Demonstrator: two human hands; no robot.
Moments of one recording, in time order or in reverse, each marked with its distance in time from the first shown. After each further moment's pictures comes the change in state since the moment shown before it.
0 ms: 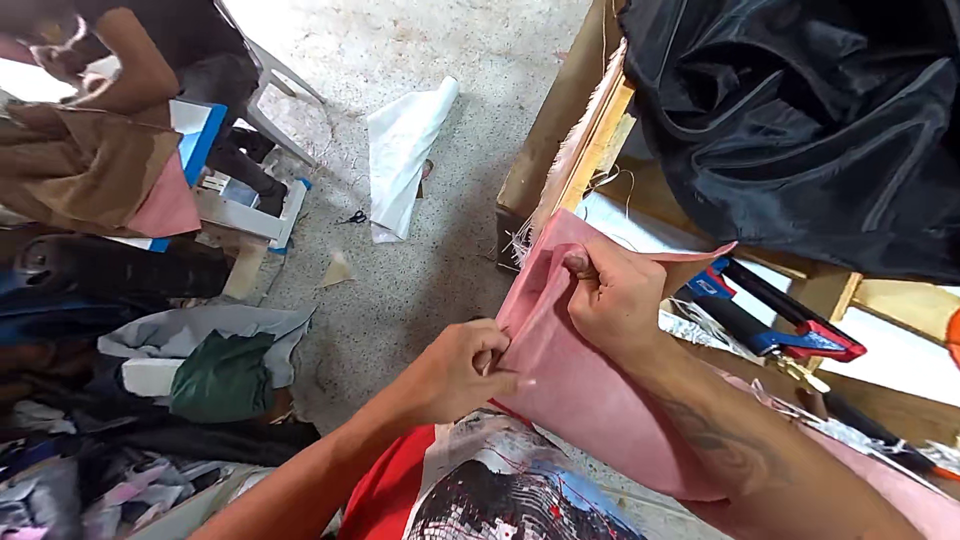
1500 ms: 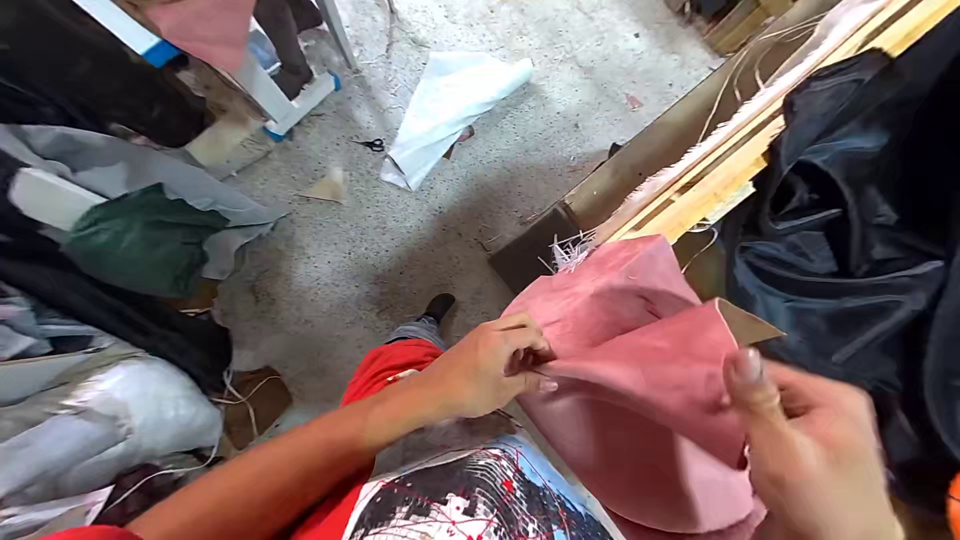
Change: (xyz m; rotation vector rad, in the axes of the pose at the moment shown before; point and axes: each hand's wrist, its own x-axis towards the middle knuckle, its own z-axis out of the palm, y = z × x) left_hand -0.039 -0.045 0.041 -0.301 0.283 0.184; right_hand -0.001 -0.068 -0.101 0.161 -0.498 0.307
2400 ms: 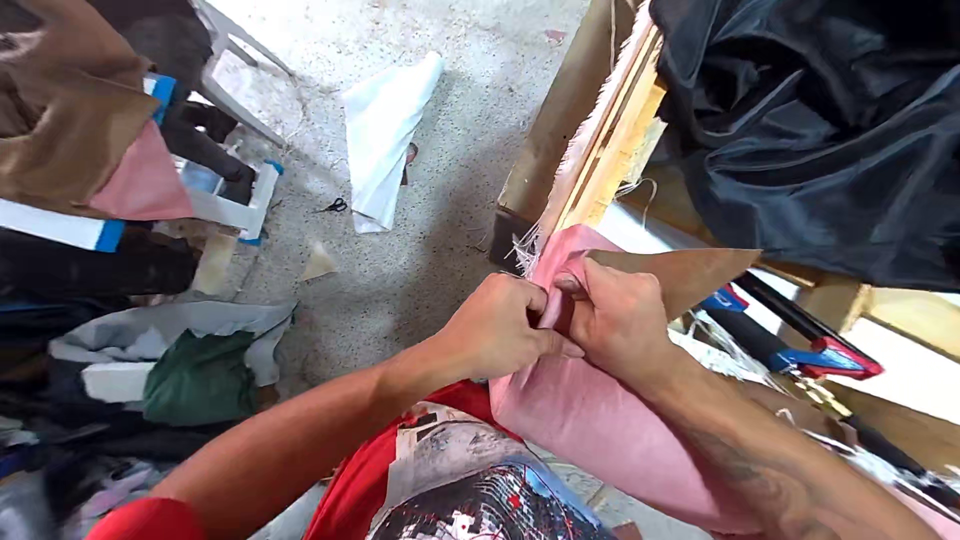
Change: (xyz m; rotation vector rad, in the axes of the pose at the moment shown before) left_hand 0.143 0.060 -0.027 0.287 -0.333 -0.170; right_hand 0.090 0.062 0.084 -0.308 0.241 -0.316
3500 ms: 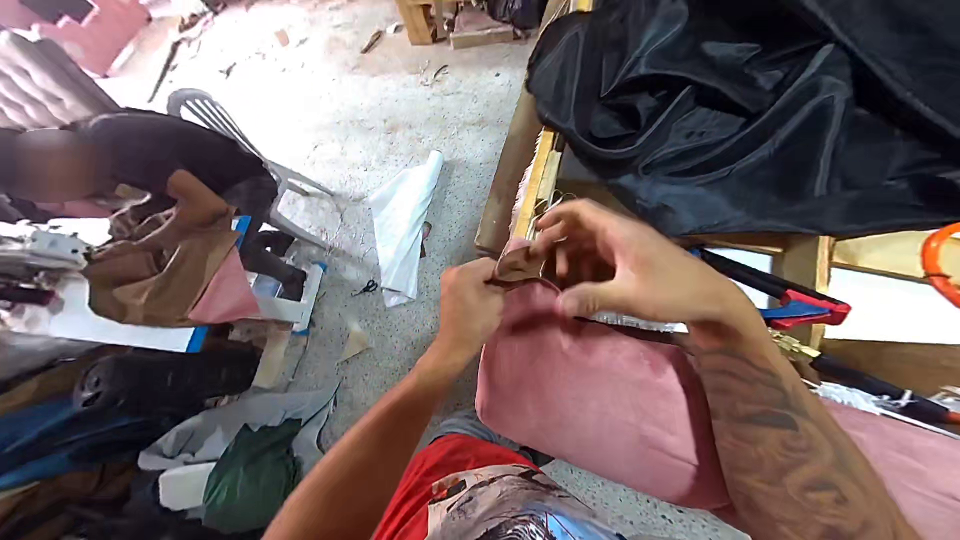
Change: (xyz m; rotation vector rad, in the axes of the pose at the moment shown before) left_hand 0.028 0.016 0.040 0.299 0.648 0.304; right_hand -0.006 0.061 -0.094 0.740 -0.246 0.045
